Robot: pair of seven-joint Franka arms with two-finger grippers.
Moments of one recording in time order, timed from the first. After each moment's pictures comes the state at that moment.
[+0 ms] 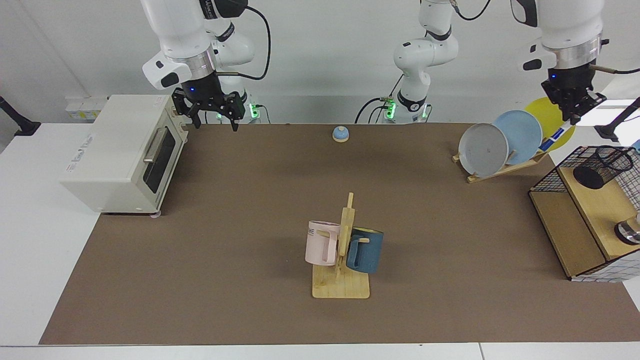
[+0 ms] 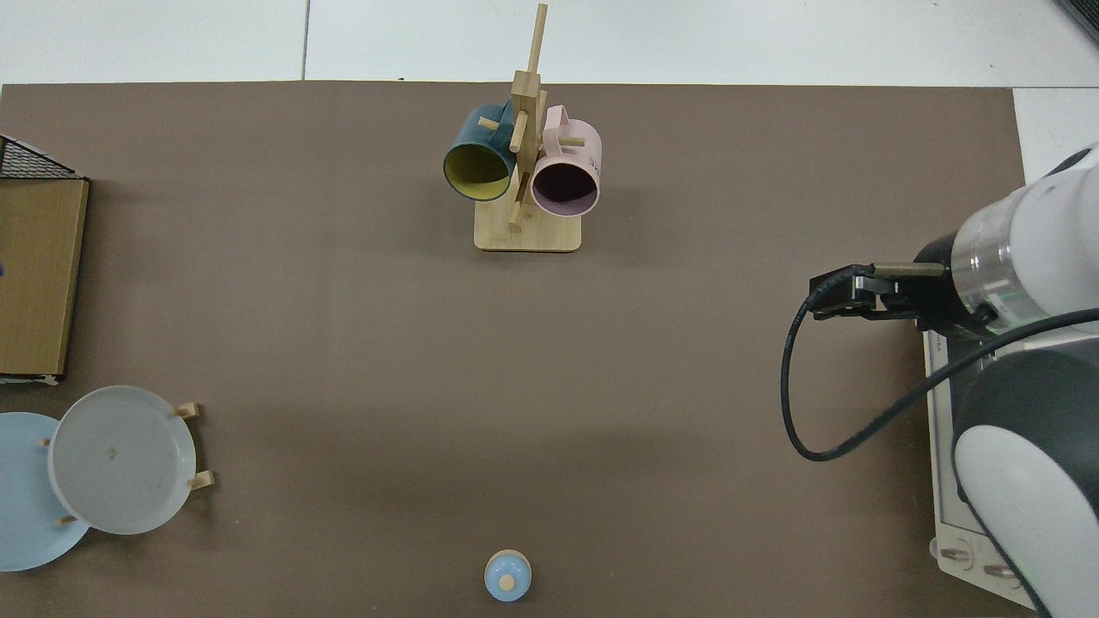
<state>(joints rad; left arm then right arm) 0.24 -0.10 -0.22 -1.64 0.54 1.74 1.30 0.15 -0.02 0.05 -1.58 0.01 1.55 0.33</state>
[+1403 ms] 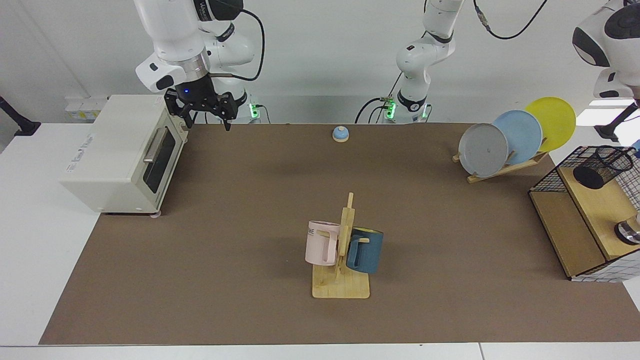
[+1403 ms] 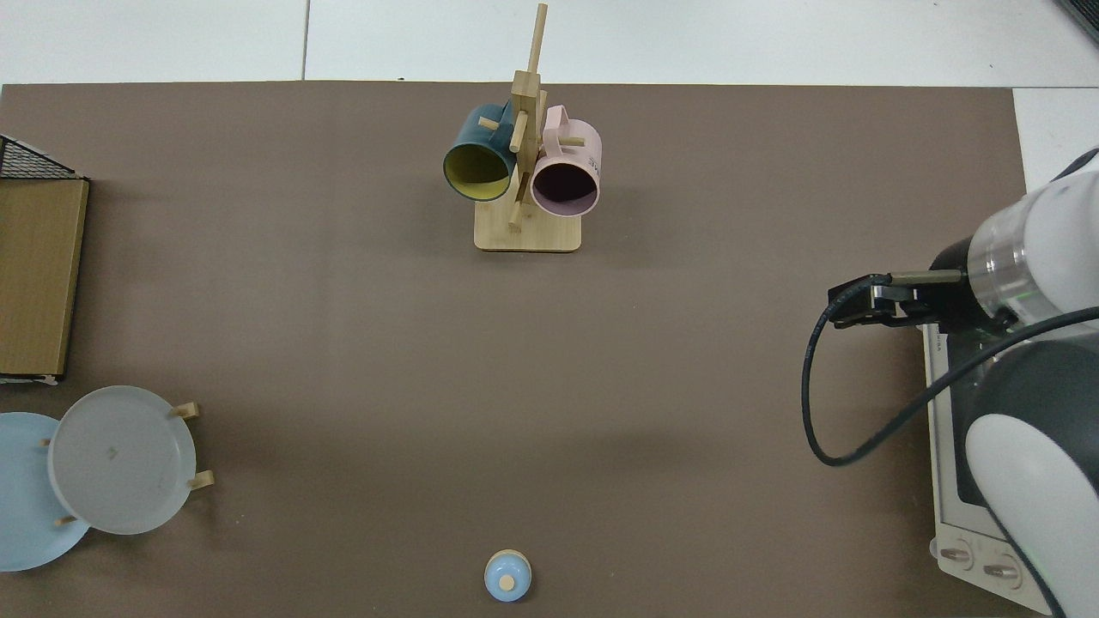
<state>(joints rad) 0.49 0.09 -0.21 -1.59 0.88 1.99 1.56 0.13 -0.02 0.06 -1.58 -0.03 1.52 0.26</state>
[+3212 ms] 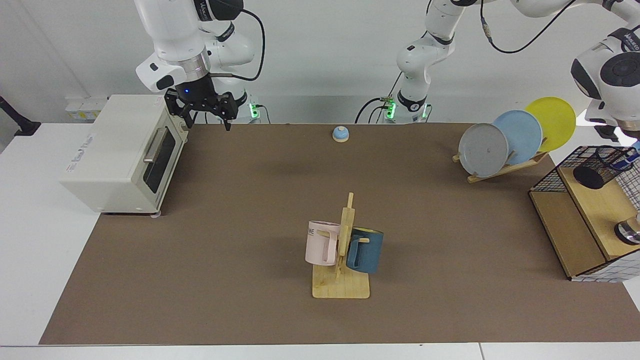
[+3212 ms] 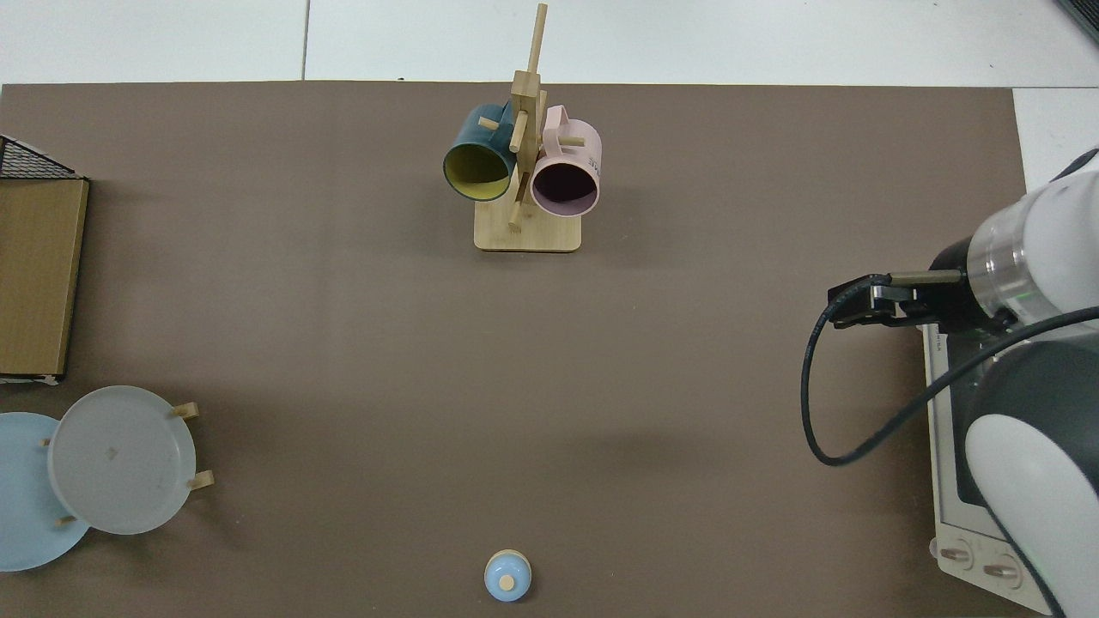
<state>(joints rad) 0.51 0.16 -0.17 -1.67 0.91 2.03 1.59 0.13 -0.02 0.06 -1.58 -0.03 1.52 0.26</state>
